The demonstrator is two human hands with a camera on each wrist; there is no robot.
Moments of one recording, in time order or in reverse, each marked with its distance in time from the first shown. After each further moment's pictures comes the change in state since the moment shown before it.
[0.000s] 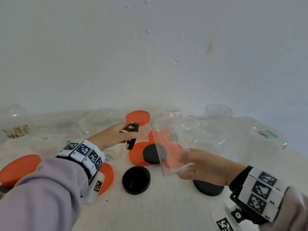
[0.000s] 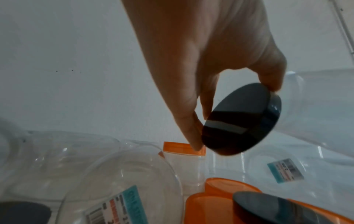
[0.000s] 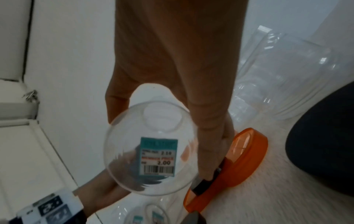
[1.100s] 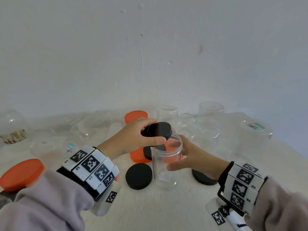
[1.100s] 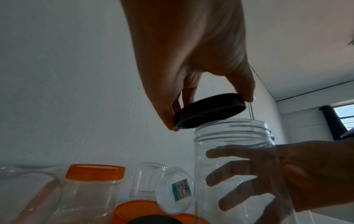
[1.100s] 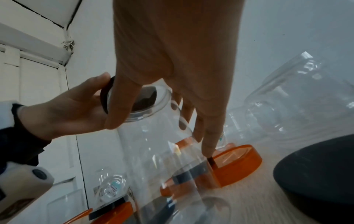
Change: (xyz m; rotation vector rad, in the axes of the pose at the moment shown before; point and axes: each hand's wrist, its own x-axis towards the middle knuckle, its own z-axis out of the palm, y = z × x) left_hand -0.049 0.071 0.033 0.166 -0.033 0.261; right_hand -0.006 0.001 0.030 -0.387 0.106 -0.269
